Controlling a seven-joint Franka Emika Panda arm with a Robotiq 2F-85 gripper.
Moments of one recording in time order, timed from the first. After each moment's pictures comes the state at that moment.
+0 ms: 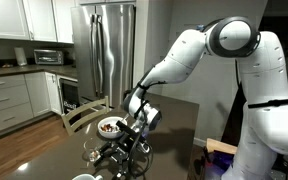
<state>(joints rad) 0.11 0.42 0.07 -2.32 1.76 2.06 0.26</state>
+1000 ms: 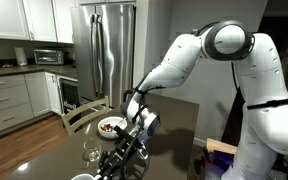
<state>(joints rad) 0.13 0.47 0.09 -2.30 1.85 2.06 0.26</state>
